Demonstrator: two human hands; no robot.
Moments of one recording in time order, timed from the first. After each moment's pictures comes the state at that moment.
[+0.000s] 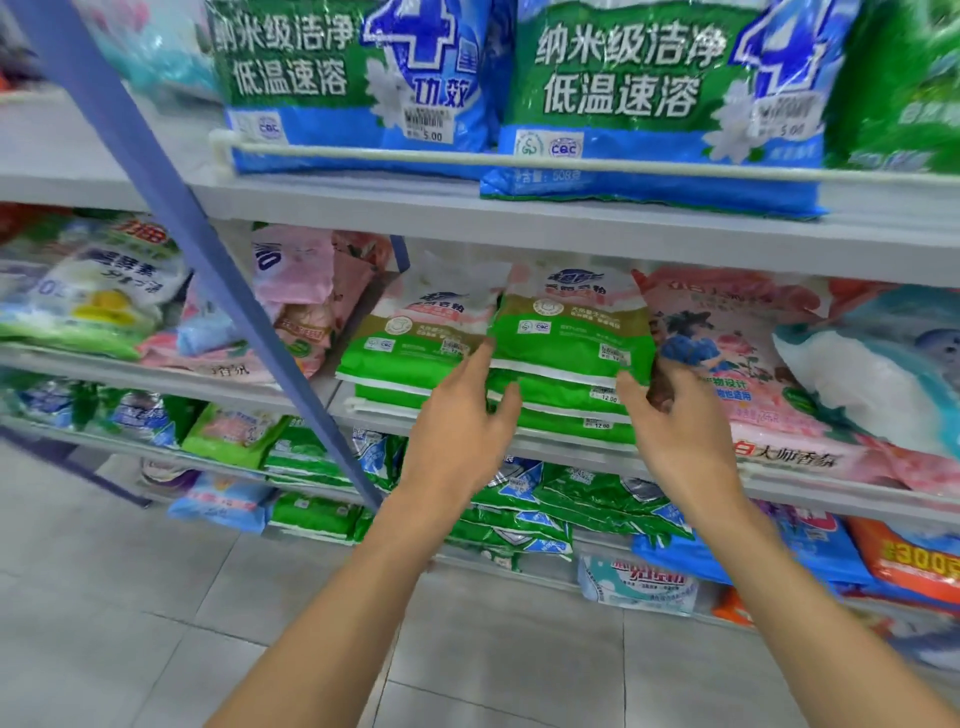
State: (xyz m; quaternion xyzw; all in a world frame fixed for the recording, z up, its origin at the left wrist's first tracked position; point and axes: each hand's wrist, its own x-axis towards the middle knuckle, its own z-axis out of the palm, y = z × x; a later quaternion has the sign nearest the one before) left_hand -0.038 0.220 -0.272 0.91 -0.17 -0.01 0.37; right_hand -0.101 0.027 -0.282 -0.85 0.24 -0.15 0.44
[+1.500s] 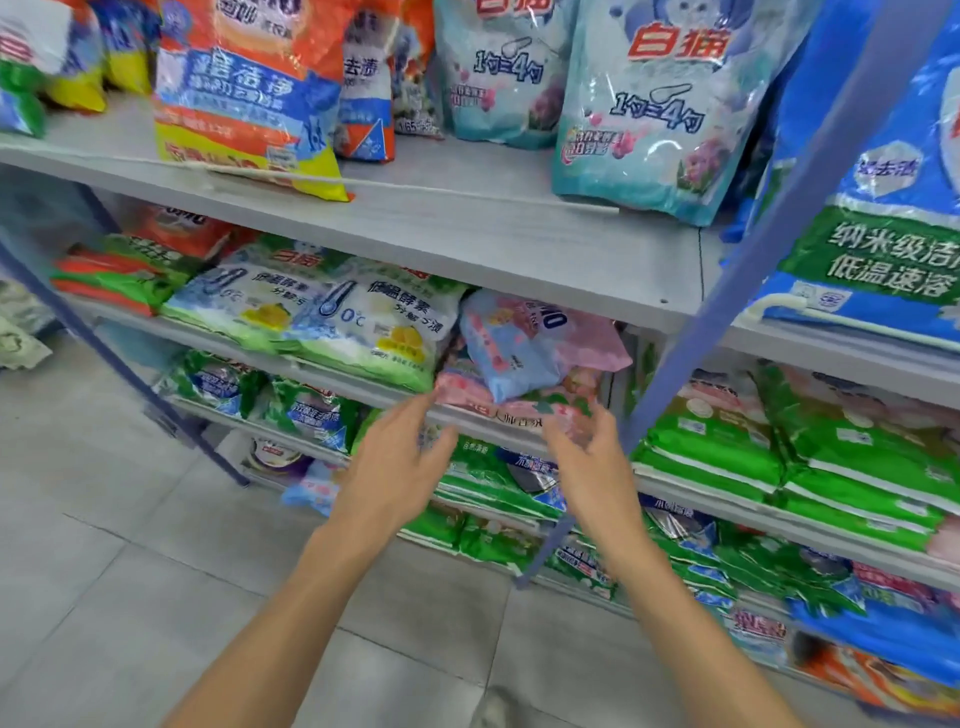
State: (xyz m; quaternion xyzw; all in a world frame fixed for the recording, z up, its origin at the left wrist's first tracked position) left_hand 0.081 0.633 -0.210 0.93 -0.09 -0.04 0.36; right_hand 0.035 0.433 -0.214 -0.81 0.26 -0.01 0.53
